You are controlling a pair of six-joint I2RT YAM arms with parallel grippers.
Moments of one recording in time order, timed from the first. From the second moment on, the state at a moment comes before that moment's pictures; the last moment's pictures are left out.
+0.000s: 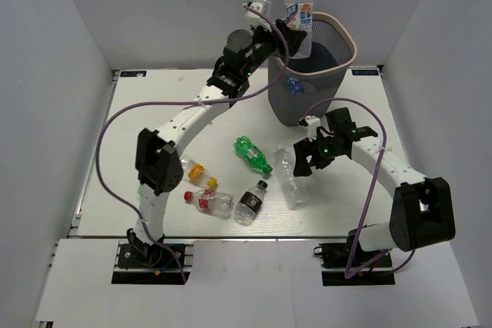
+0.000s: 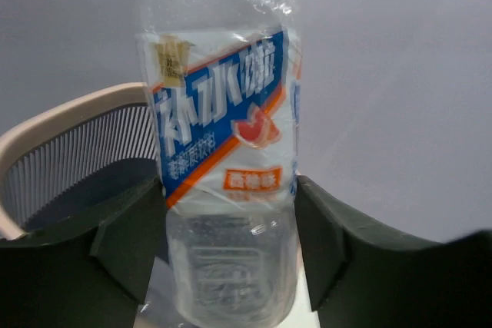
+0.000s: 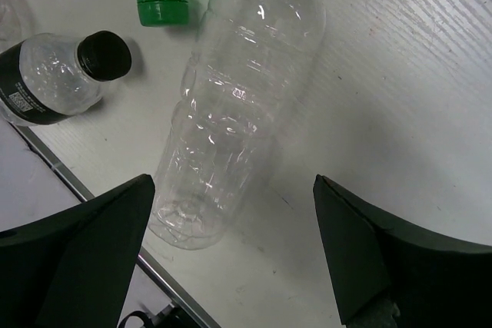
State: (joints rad) left arm -0.66 2.04 2.03 0.28 0.11 -0.42; right arm 0.29 1.38 0.92 -0.67 -0.54 -0.24
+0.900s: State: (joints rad) left arm -0.74 1.23 1.25 -0.43 -0.18 -0.35; right arm 0.43 1.56 0.95 -0.57 -0.37 -0.16
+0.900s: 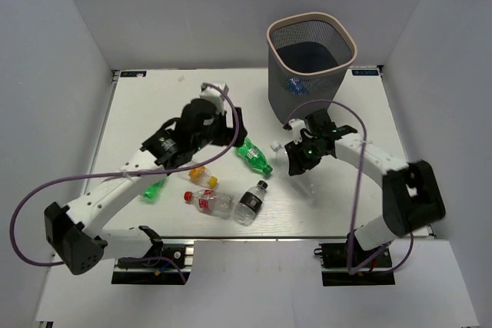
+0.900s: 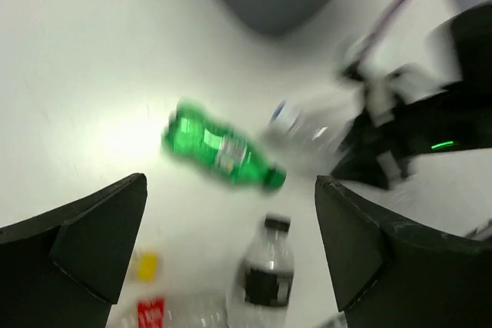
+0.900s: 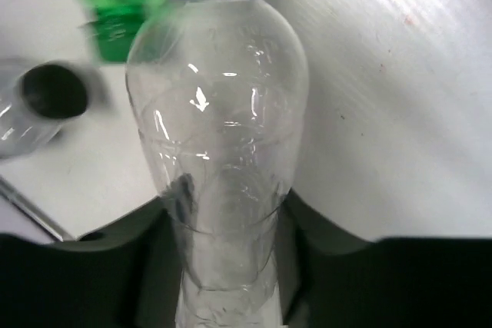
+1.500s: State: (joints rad) left arm -0.74 1.60 1.13 -0.40 -0.18 -1.00; right arm 0.43 1.18 1.39 -0.30 -0.56 -0.24
